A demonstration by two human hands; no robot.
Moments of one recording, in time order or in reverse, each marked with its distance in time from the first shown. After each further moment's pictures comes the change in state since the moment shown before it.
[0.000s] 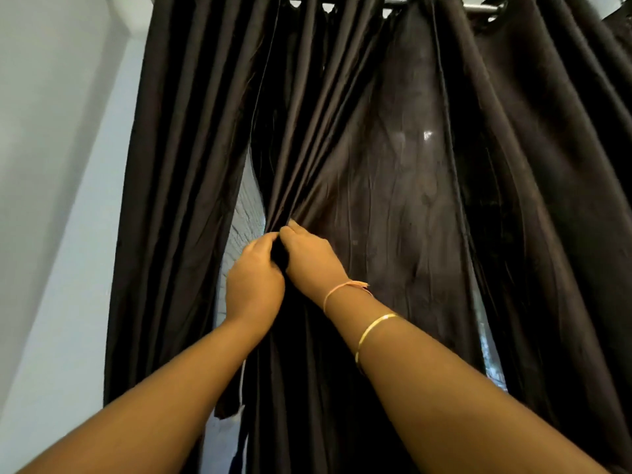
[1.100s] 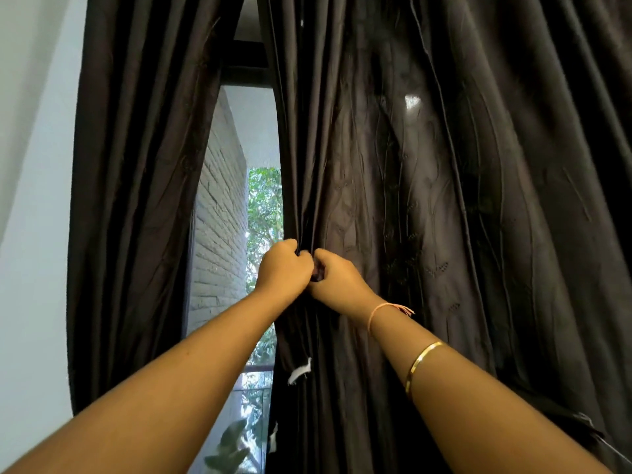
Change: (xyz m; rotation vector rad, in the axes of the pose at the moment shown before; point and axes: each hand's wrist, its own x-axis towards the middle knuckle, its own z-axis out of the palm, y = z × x) left_hand -0.032 0.039 0.058 -0.132 -0.362 -0.229; right_hand -0.090 0.064 0.015 0.397 -0.069 0.294
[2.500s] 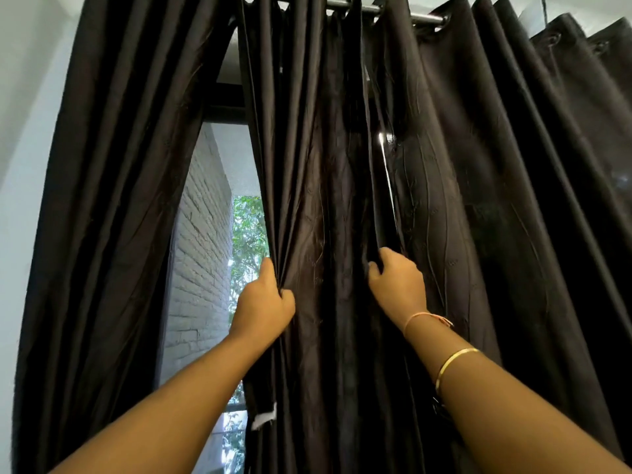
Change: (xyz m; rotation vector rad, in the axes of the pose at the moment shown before) left_hand 0.001 -0.010 0.009 0.136 0.069 0.181; right_hand -0.005 0.042 -0.090 -0.372 0.447 0.240
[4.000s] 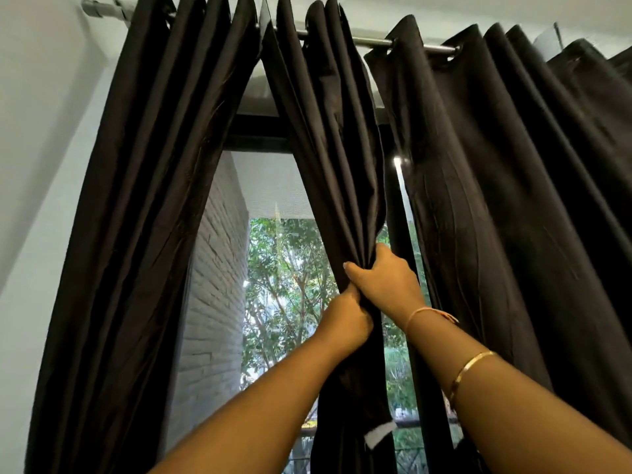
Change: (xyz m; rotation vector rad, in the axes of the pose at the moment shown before) left_hand 0.019 0.071 0.032 -0.331 -0.350 0.141; right_hand 0.031 -0.051 -0.007 0.202 -0.117 0.027
